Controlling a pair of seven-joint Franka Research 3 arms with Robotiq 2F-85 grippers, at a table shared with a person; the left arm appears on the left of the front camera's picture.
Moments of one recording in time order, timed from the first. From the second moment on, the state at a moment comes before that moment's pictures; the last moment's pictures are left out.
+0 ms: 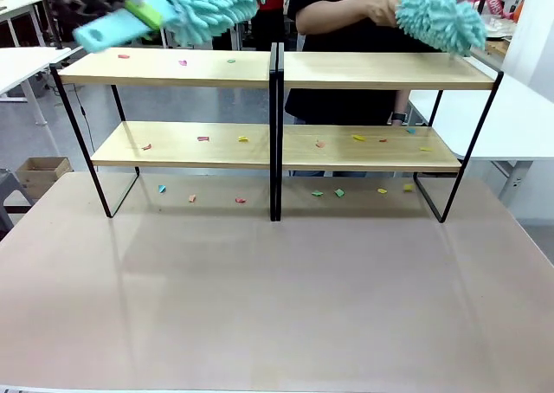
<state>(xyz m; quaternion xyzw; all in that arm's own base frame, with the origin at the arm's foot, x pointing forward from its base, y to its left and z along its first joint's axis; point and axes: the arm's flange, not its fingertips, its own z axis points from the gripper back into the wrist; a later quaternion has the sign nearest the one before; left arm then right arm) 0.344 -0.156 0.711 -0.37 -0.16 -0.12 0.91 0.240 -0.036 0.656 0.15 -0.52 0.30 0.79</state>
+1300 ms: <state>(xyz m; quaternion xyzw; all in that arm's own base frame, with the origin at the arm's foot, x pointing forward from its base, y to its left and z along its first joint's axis) 0.406 -0.160 0.635 -0.27 -0.16 0.00 0.95 0.240 -0.036 0.656 0.15 -0.52 0.30 0.79</state>
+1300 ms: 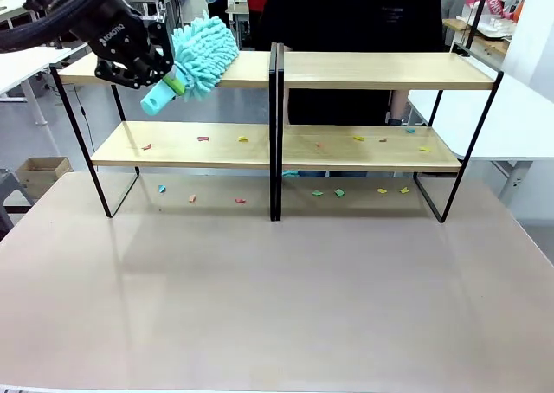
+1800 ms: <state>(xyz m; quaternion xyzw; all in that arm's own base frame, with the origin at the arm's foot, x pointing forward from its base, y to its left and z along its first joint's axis) 0.399 -0.089 0.658 -0.19 -0.19 0.03 0.96 0.240 -0.036 0.656 0.15 -0.52 0.30 0.79</state>
